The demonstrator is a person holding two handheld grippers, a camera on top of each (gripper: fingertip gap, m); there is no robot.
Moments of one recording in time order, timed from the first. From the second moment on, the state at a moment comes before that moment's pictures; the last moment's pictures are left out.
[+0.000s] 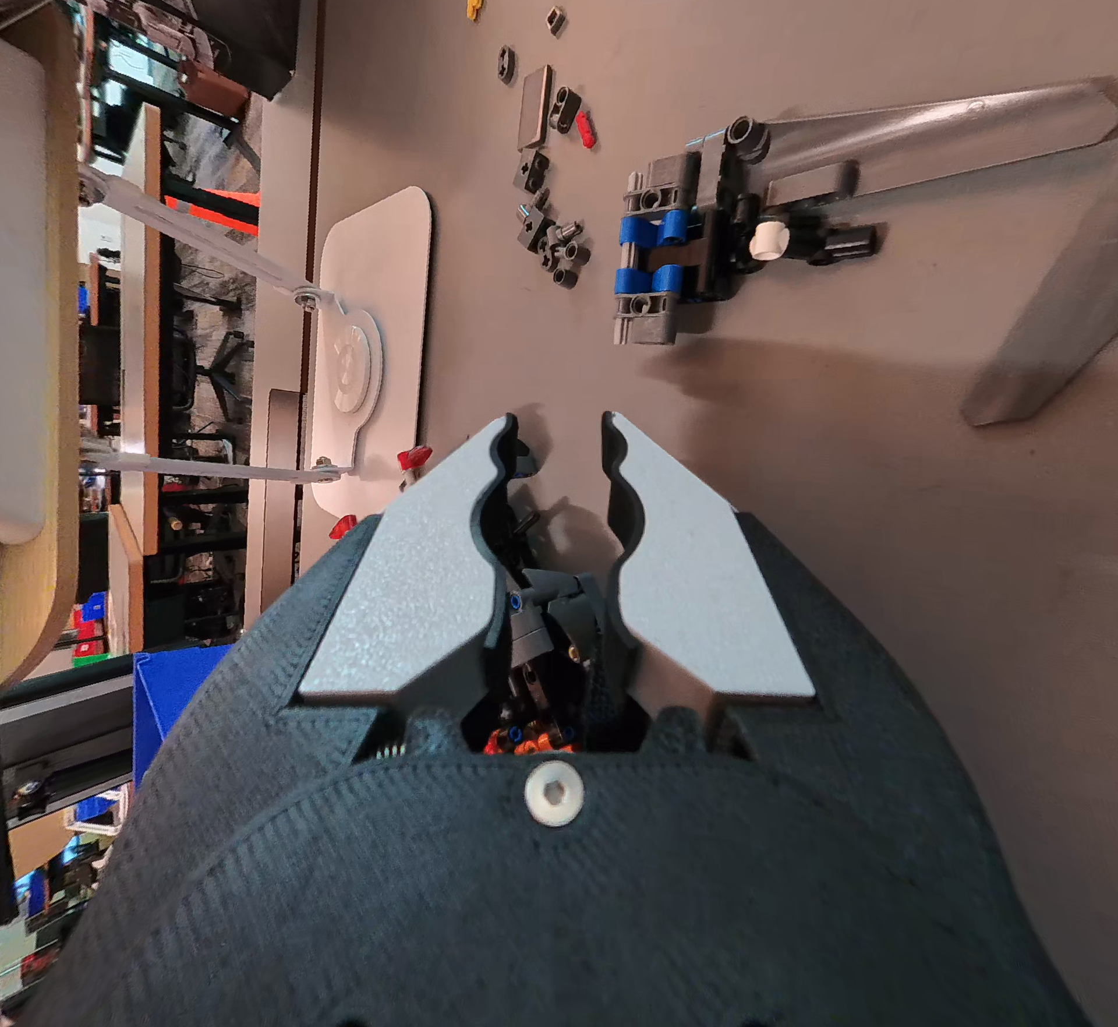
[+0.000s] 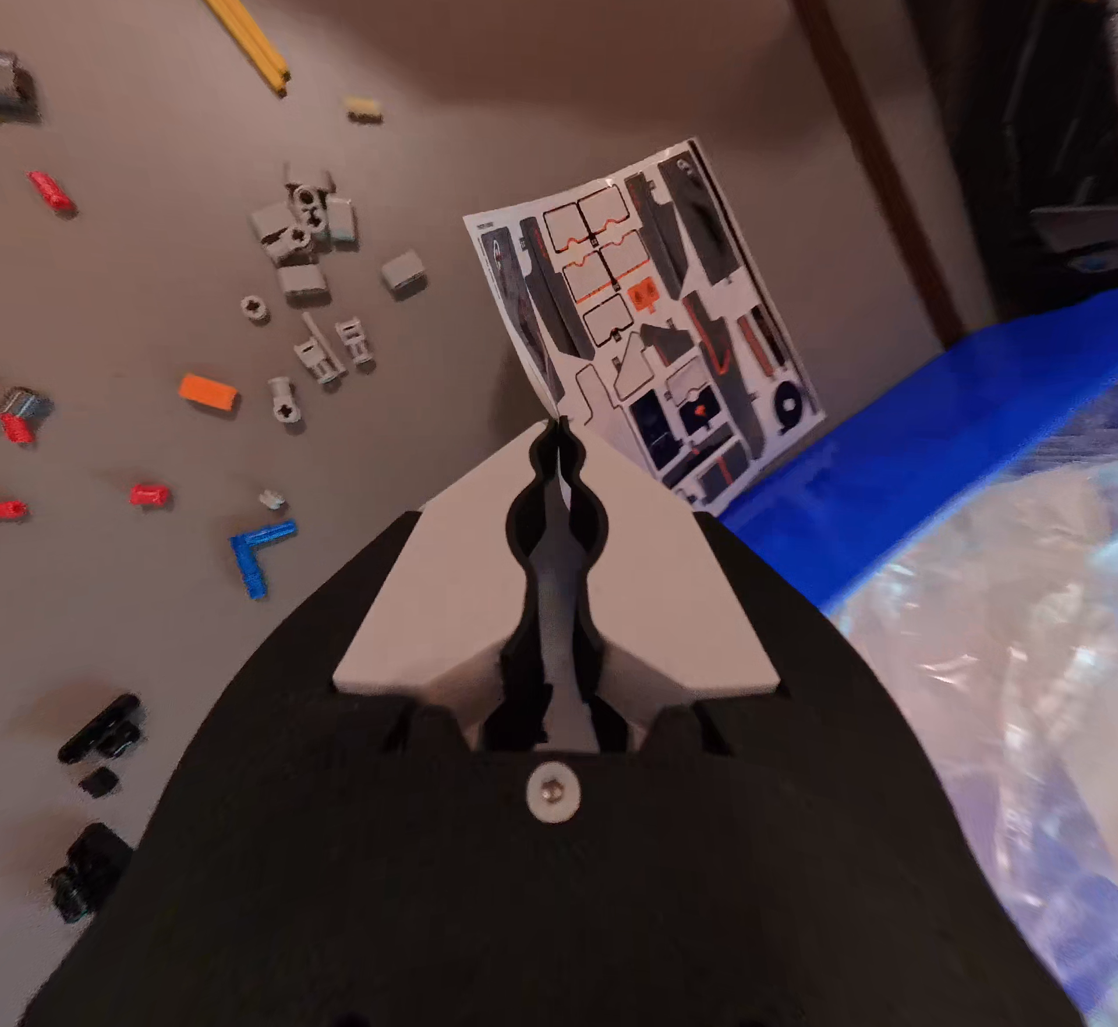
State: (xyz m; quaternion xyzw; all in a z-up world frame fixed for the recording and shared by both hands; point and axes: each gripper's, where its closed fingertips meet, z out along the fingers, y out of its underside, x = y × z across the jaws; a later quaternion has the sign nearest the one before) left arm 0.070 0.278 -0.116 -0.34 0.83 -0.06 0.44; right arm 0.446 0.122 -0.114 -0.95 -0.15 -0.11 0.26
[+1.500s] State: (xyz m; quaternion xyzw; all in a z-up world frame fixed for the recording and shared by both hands) left arm 0.069 0.286 -0.105 -0.35 0.82 -0.05 0.46; right arm 0.266 0.102 -0.122 -0.90 -0.32 0.09 0.30
